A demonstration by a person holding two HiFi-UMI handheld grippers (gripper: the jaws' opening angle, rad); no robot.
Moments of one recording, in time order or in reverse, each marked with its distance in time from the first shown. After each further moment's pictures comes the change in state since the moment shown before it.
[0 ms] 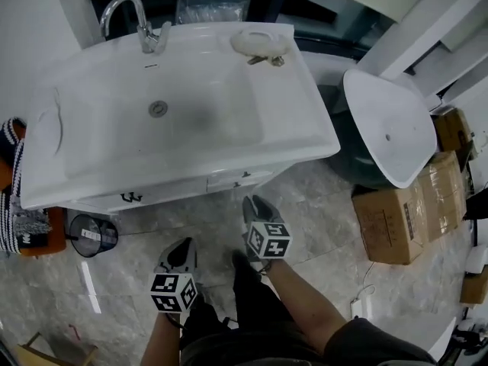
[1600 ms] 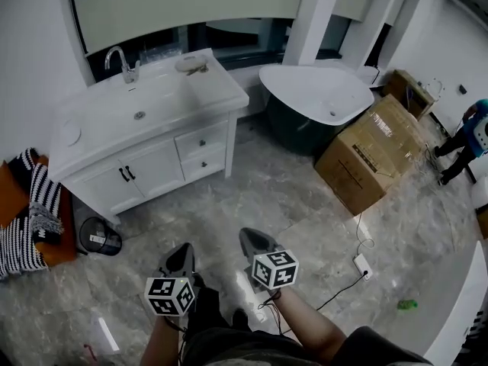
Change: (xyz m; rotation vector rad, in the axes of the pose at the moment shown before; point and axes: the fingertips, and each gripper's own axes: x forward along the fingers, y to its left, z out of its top) left arm -0.324 -0.195 -0.150 0.218 -0.157 -0.186; right arm -0.468 0.112 -0.156 0.077 -0.200 0.066
